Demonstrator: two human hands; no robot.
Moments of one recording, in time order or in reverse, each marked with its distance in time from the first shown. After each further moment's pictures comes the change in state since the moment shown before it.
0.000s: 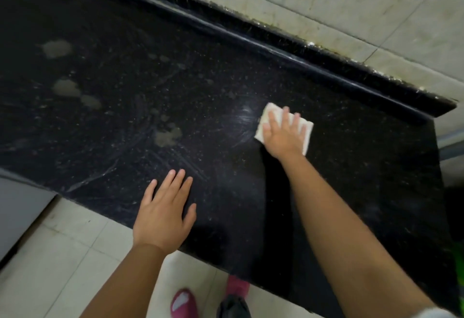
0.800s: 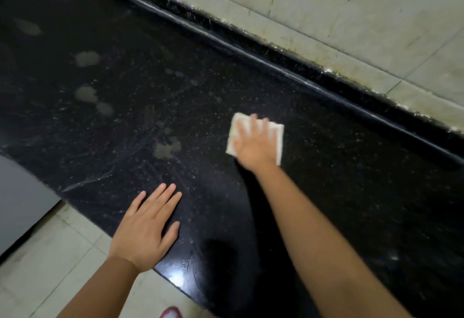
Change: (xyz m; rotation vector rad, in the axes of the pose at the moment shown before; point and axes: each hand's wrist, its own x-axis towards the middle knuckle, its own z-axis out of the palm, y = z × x) left_hand -0.002 -0.004 0.005 -0.052 0.033 0.009; right_hand 0.027 -0.049 0.003 -0.108 -0.037 -0.341
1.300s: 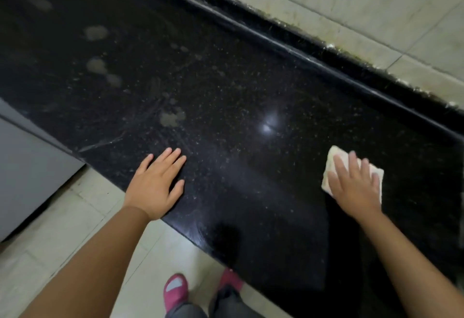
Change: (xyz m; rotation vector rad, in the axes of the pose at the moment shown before) left_hand 0.001 0.009 -0.004 0.096 0.029 -0.021; right_hand -0.148 0.172 0.021 -0.055 0.129 0.221
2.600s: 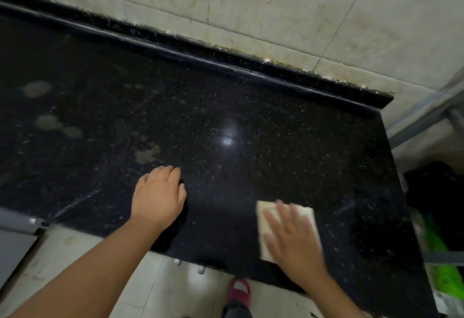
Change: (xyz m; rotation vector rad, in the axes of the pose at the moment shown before) left_hand 0.037 0.016 -0.048 -0.105 -0.067 0.055; right_hand -0.136 -0.096 0.046 0.029 -0.042 -0.037
